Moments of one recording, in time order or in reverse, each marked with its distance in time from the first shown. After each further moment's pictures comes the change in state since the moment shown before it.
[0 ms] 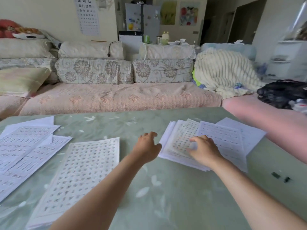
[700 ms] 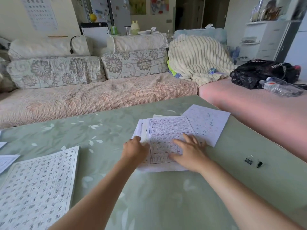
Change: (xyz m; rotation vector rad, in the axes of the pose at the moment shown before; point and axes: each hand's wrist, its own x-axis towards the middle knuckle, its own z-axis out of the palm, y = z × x) left_hand 0.055 0.046 0.098 0.062 -0.031 -0.197; right_hand 0.020 0.089 0.025 -0.127 -0.024 -0.031
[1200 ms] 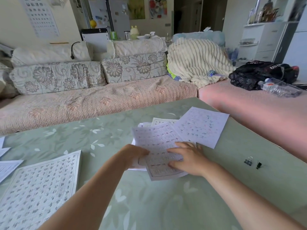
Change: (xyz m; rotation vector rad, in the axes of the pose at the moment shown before) left_hand -0.006 -0.001 -0.029 -0.743 -0.370 -0.391; right_hand -0.009 0.004 -0.006 0.132 -0.094 -0.132
